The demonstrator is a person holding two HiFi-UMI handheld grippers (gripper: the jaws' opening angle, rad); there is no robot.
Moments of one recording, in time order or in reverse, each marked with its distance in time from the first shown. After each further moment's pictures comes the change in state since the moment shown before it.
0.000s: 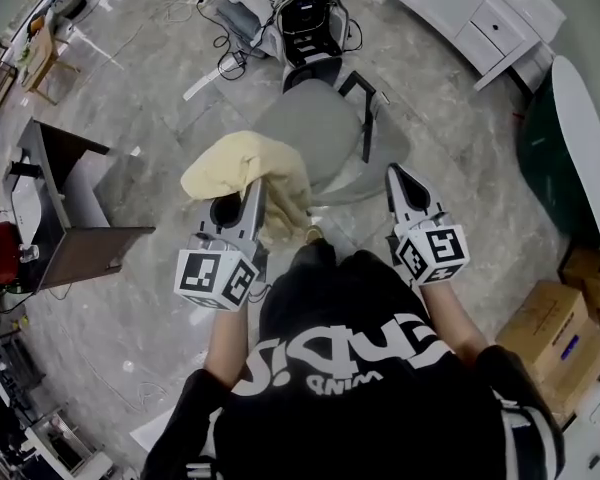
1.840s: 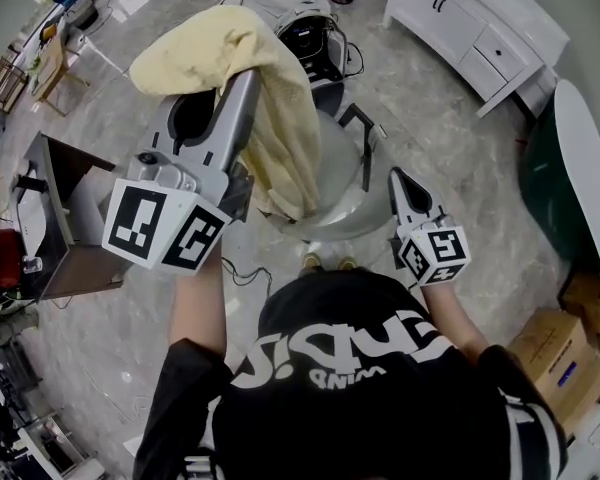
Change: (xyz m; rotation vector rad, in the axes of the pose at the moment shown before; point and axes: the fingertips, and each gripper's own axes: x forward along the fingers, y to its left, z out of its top) left arm 0.110 -0.056 0.222 0.217 -0.325 -0.193; right arm 0.046 -0.068 0.029 -0.008 -0.030 0.016
